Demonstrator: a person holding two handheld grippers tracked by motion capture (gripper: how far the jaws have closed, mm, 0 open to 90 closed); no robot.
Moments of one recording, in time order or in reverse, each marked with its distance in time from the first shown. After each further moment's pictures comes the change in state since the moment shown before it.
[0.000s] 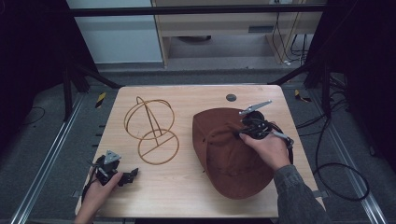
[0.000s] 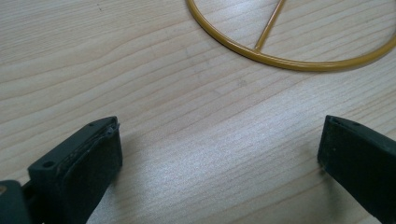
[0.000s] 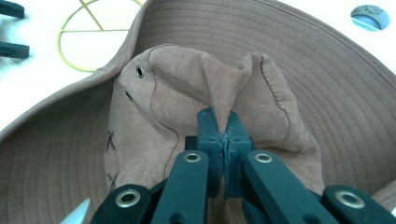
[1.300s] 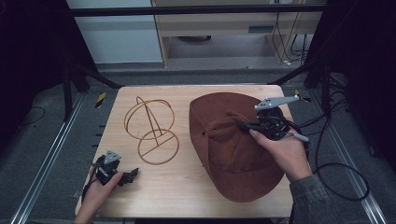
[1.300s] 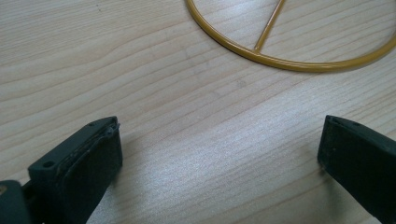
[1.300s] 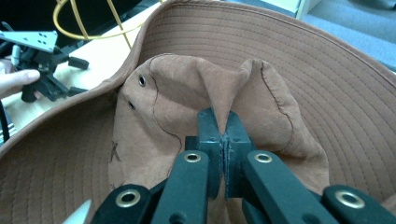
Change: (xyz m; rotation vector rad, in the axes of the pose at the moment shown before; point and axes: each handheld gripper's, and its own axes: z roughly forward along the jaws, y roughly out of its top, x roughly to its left) left arm 0.000 0.000 0.000 -0.001 0.001 0.006; right arm 0.027 0.009 -0.079 -0.211 0.039 -0.051
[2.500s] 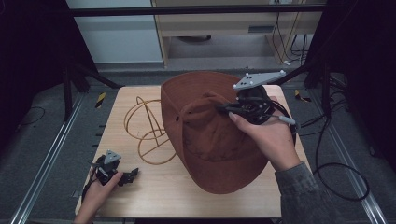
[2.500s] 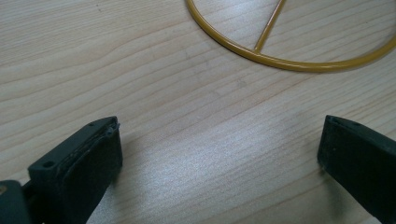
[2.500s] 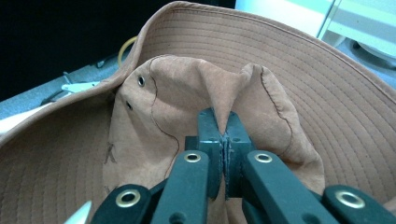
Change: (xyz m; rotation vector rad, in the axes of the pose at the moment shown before) left arm 0.000 0.000 0.000 0.001 -0.001 -0.001; right arm 0.053 0.076 -0.016 -0.097 0.040 -0.117
